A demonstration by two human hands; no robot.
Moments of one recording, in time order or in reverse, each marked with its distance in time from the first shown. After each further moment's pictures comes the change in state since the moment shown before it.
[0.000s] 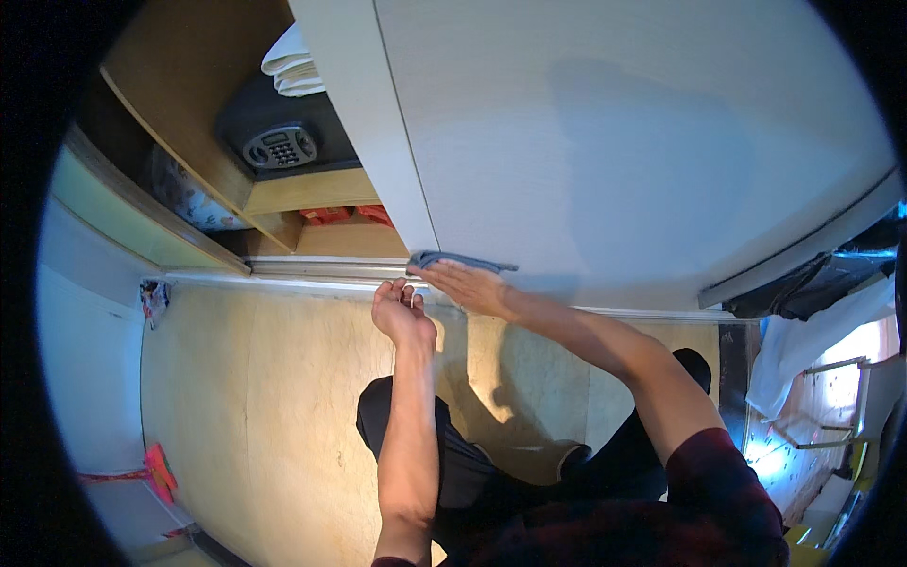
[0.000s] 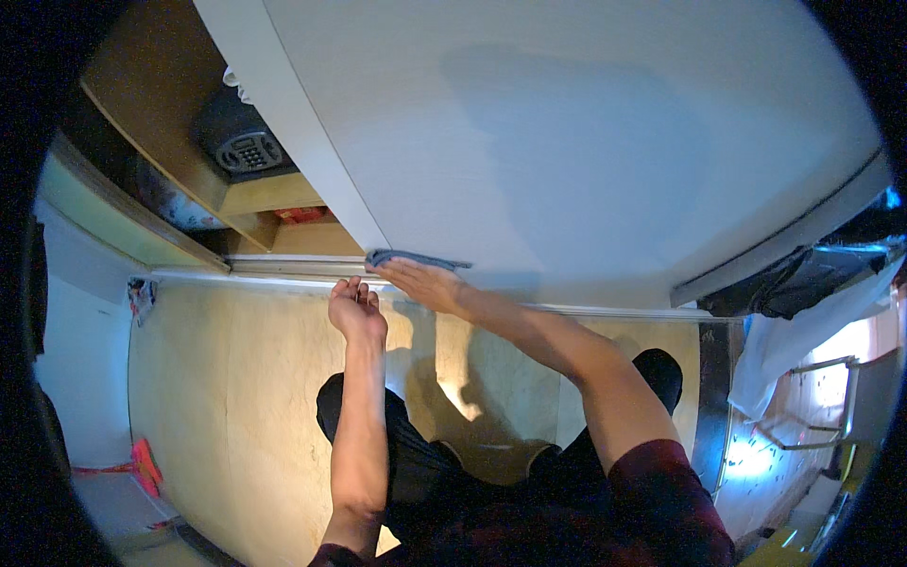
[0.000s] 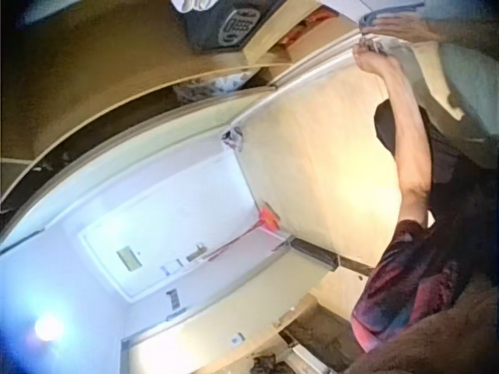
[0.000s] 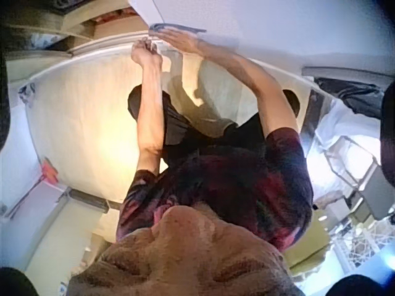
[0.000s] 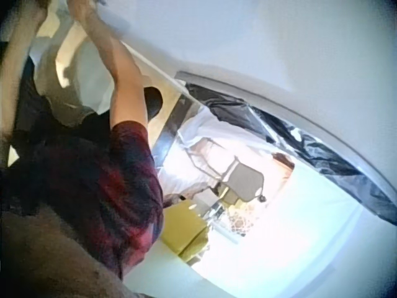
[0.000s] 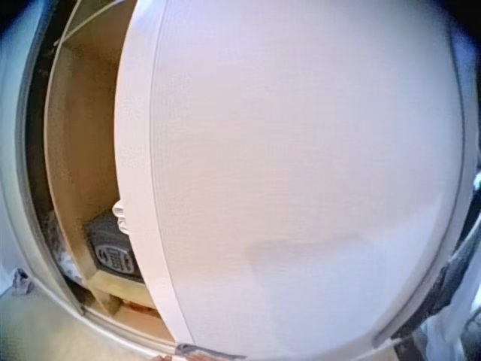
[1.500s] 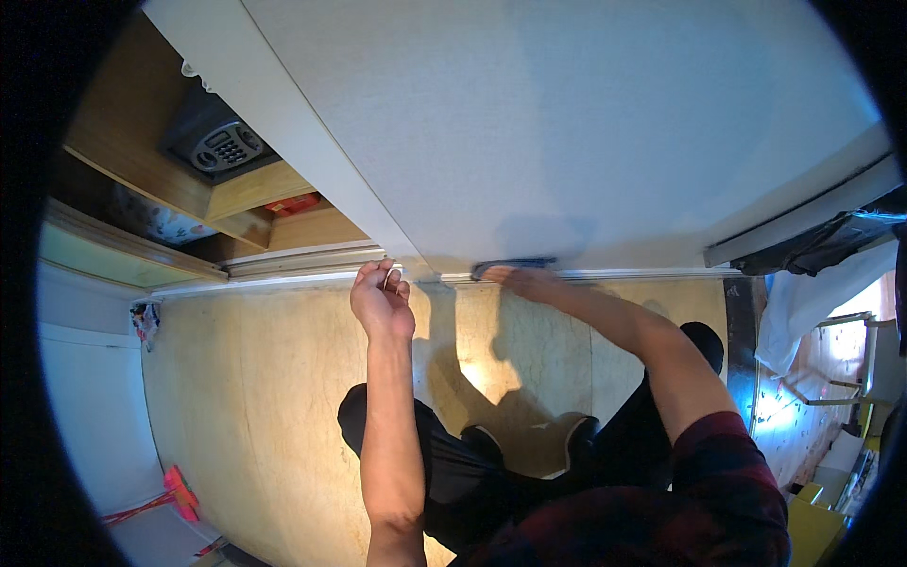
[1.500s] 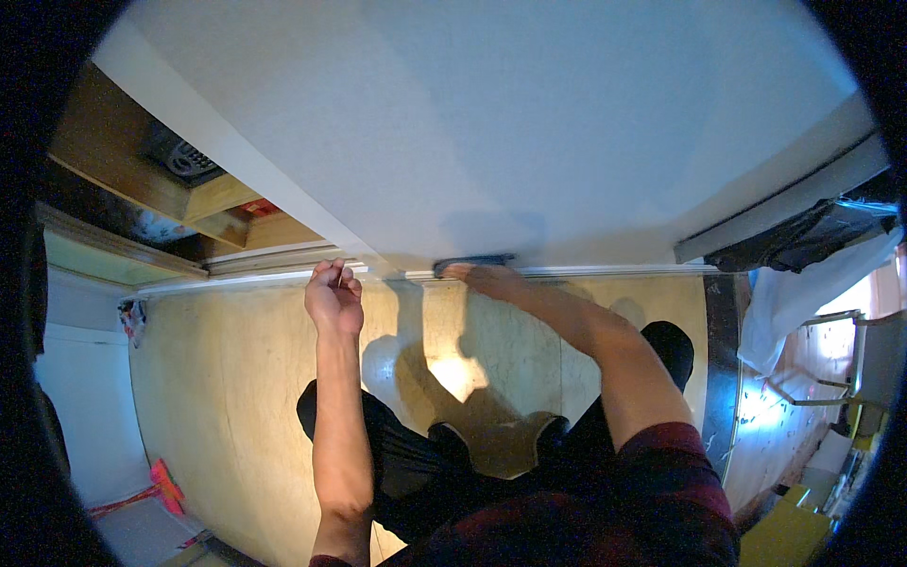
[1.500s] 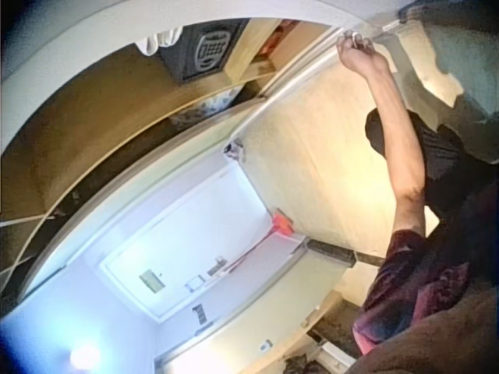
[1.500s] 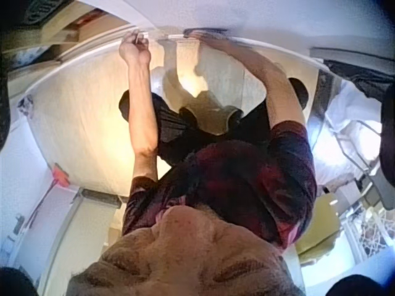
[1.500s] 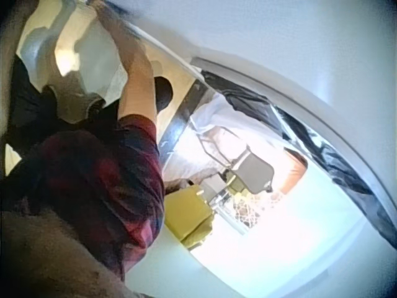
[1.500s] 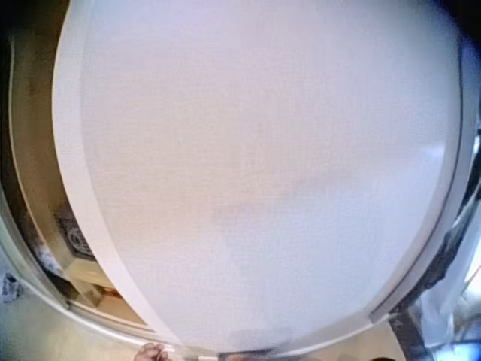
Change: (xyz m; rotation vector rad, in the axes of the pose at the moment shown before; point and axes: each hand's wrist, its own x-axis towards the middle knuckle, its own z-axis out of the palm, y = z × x) left_hand 0.006 -0.002 -0.003 0.166 -0.211 -0.151; right_hand -0.165 -0.062 0.153 -0.184 -0.110 -0.133
